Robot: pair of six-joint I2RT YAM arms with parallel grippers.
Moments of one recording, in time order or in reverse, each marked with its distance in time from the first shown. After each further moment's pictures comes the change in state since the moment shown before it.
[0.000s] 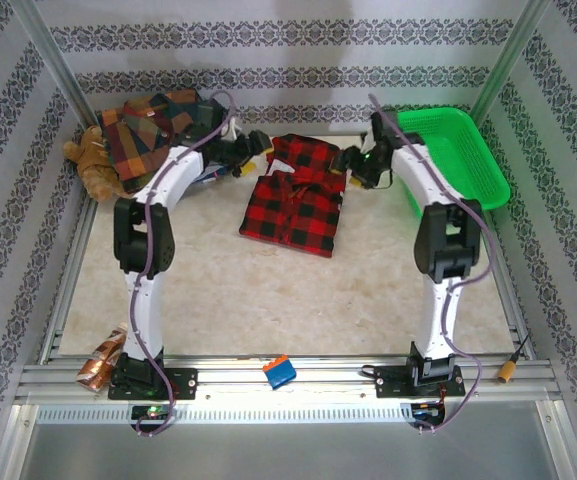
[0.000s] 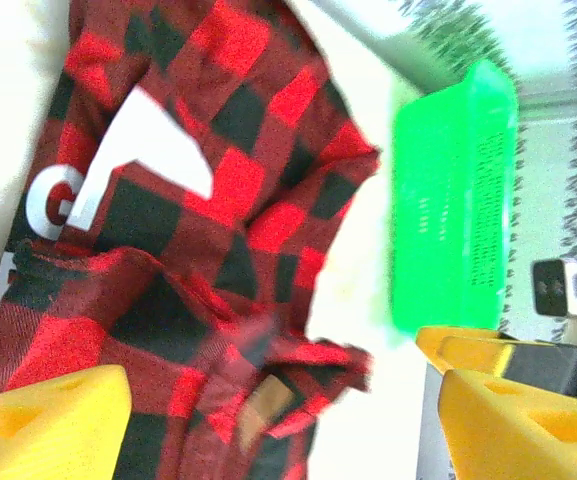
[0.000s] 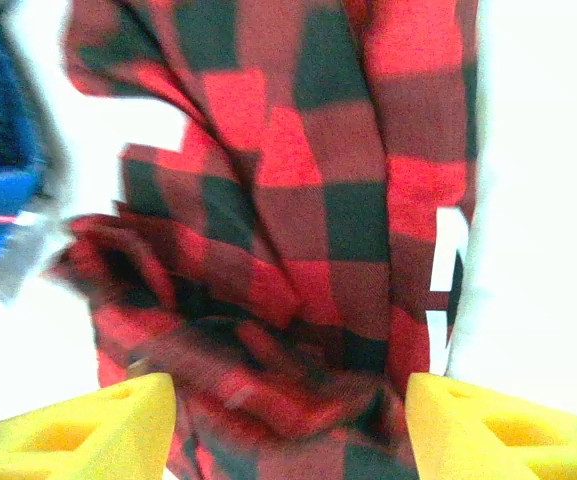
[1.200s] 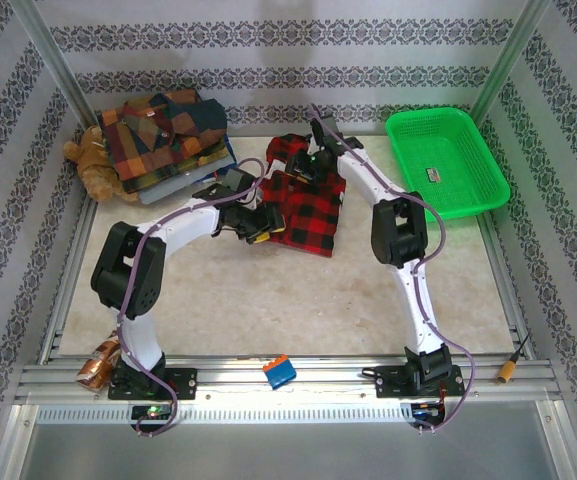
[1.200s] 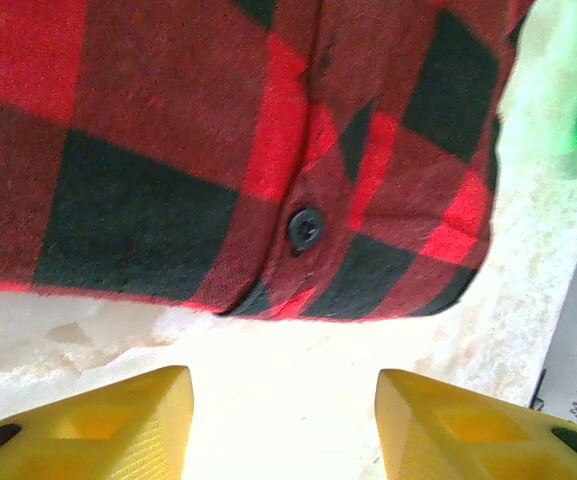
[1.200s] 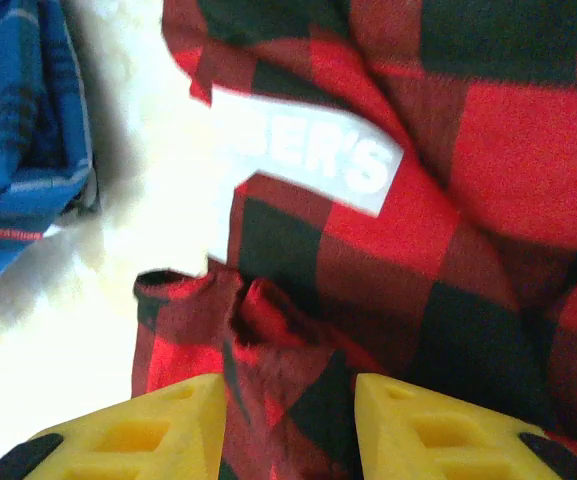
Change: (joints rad) left arm -0.238 -0.340 -0.735 0.122 -0.150 -0.027; right arm 0.203 0.413 0.375 0.108 0.038 0.097
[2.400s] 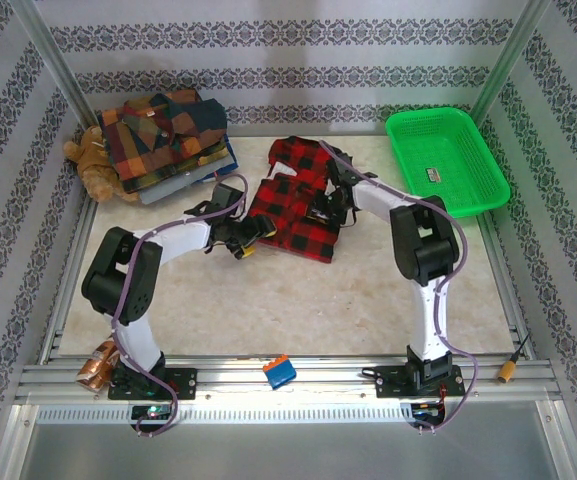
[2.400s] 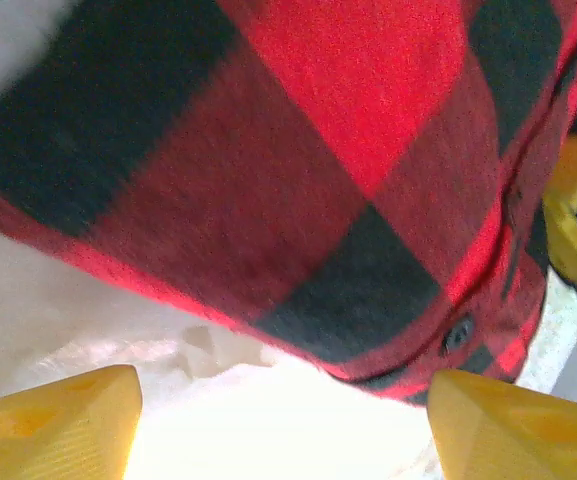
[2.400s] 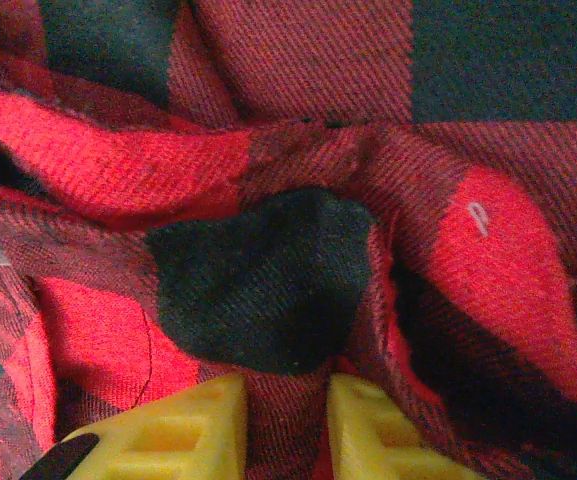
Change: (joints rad) left arm 0.042 -0.060 -0.215 0.195 -0.089 -0.200; right arm 0.011 -0.373 -0.764 0.200 0.069 0.014
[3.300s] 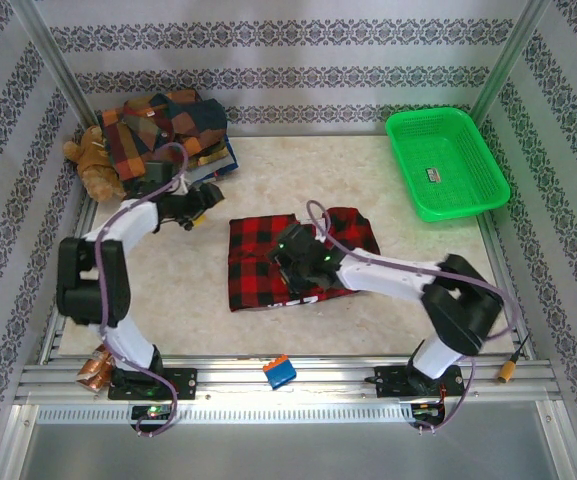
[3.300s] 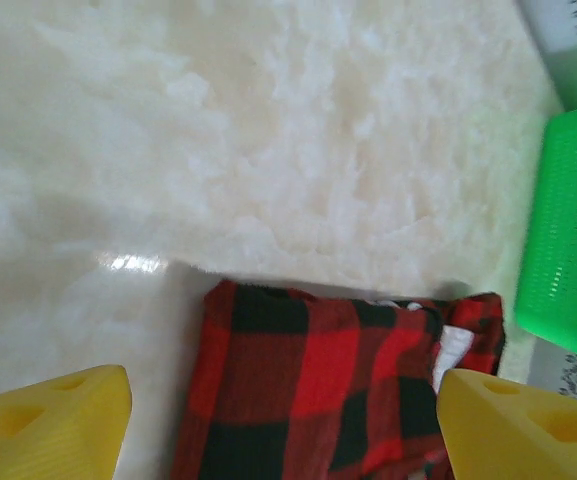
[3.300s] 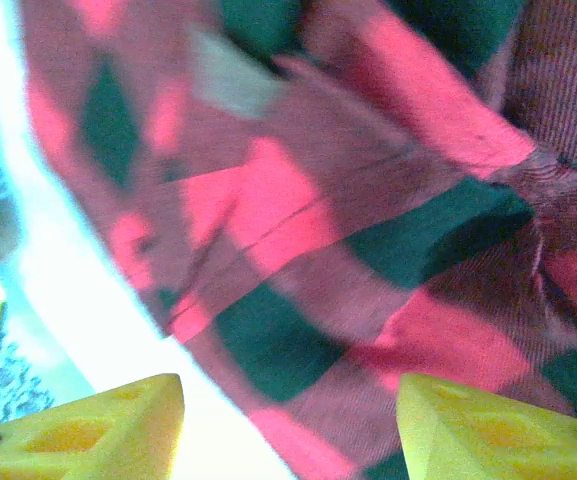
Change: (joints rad) left arm 0.388 -0.142 0.045 -0.114 0.175 0.325; right arm 0.519 -0.540 -0.485 0.197 0.319 1.025
